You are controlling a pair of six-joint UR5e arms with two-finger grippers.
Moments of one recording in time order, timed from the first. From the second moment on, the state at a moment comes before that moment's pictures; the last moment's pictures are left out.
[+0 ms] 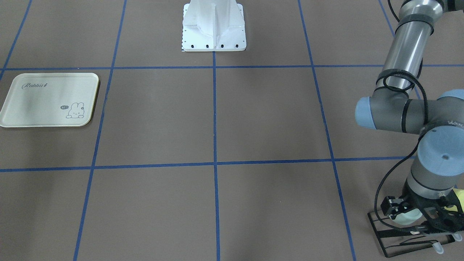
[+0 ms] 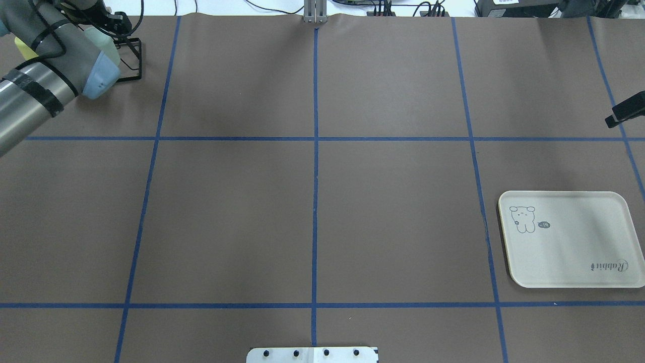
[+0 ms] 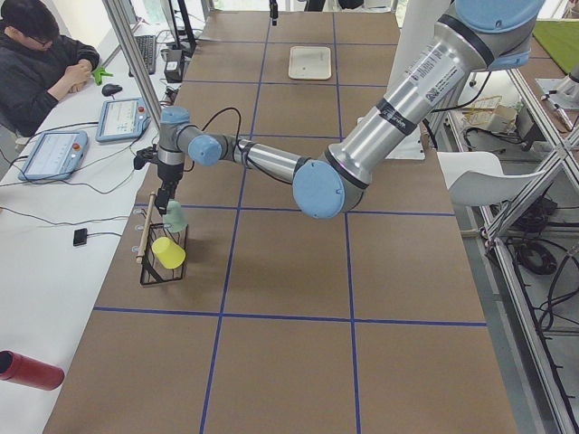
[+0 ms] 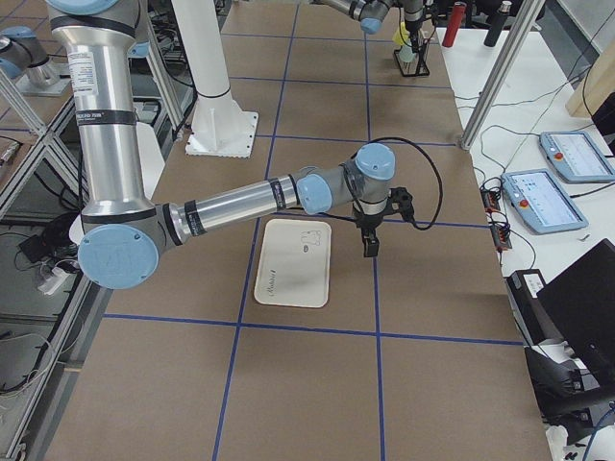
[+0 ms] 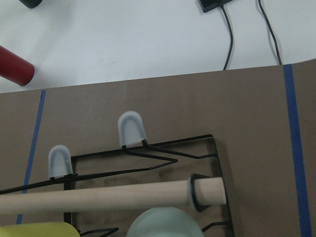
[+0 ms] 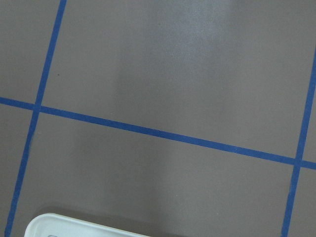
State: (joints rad) left arm -1.10 -2.31 -1.07 -1.79 -1.81 -0.63; right arm 1.31 -1.49 1.79 -1.53 2.31 0.23
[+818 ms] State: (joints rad) left arm -1.09 -2.29 -1.08 -1.79 -1.81 -0.62; right arm 1.31 -1.49 1.80 -1.53 2.31 0.23
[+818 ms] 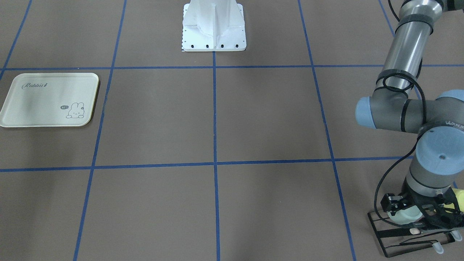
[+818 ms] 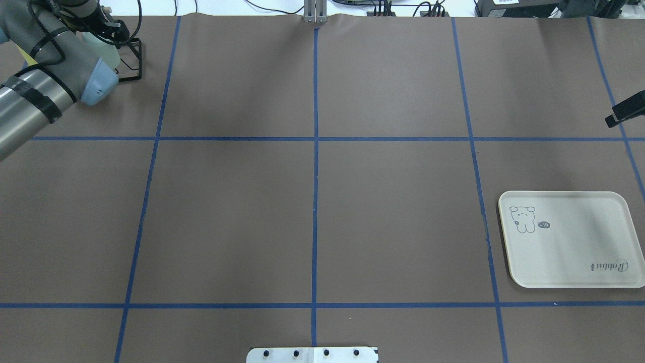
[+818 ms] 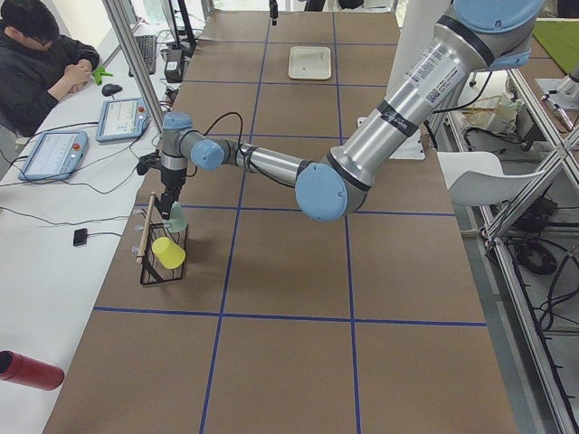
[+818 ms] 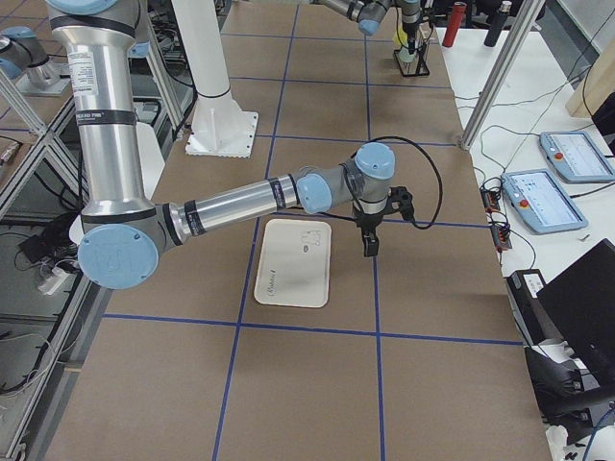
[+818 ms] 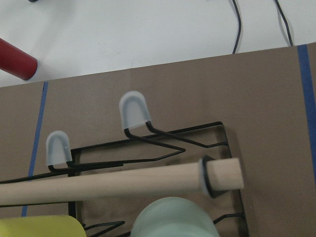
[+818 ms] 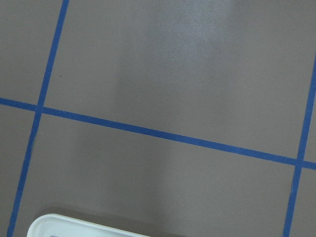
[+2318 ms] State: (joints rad) left arm -1.10 -2.27 -1.14 -1.78 -1.81 -0.58; right arm 1.31 -1.50 1.80 -1.53 2.31 0.23
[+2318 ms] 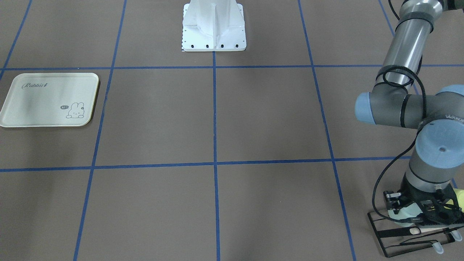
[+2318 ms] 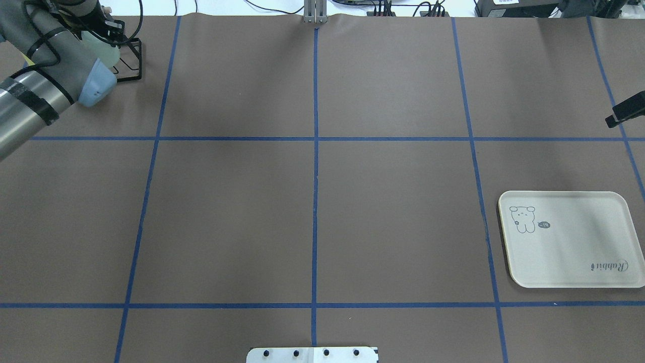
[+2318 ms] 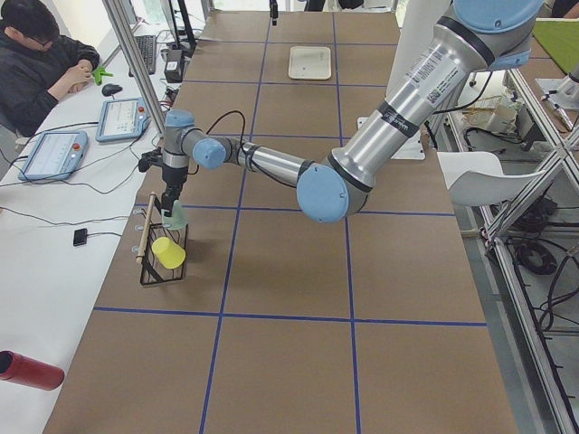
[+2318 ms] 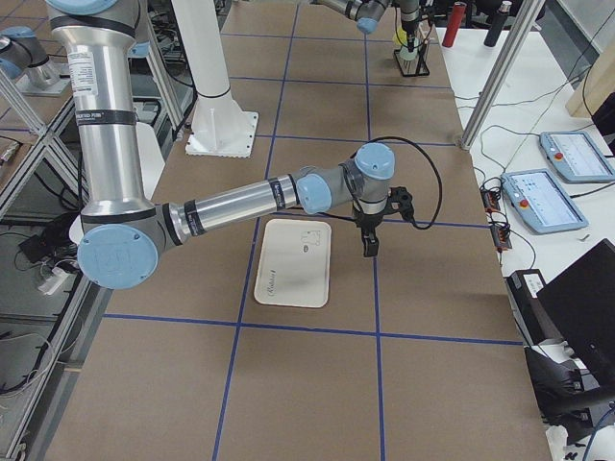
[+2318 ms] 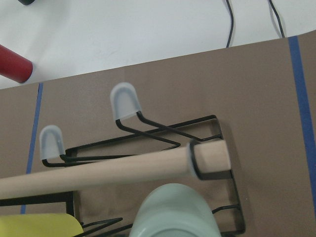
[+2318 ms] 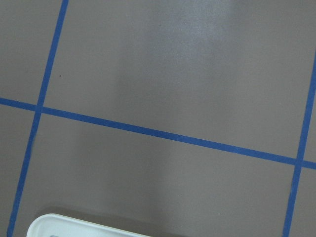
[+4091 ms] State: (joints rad) left arm -1.17 -2.18 -1.57 -1.63 -2.03 -0.78; right arm 1.29 -1.47 1.80 -1.37 2.35 0.41
